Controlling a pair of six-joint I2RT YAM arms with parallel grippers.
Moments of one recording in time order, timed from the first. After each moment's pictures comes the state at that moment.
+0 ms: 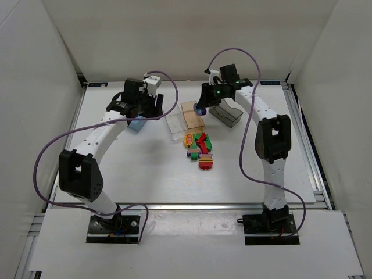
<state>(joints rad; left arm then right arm) -0.32 1.59 1.38 -0.46 0.14 0.06 0.33 2.19 1.99 -0.63 -0.65 0.07</state>
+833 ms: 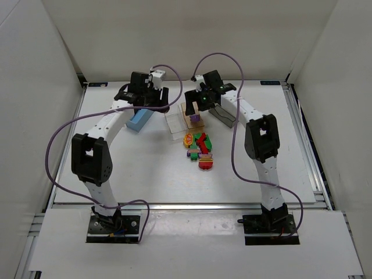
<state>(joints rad) -0.30 1.80 1.57 -0.46 0.24 0.02 0.46 2.30 2.06 -0.63 -0.37 0.04</state>
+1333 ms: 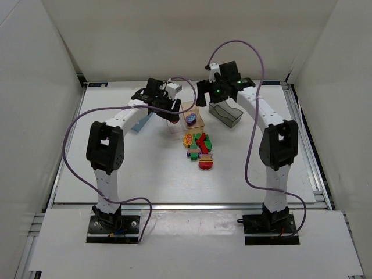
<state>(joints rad) -0.35 2.00 1.64 -0.46 0.33 0.13 0.41 2.10 1.95 -0.63 -0.35 0.03</state>
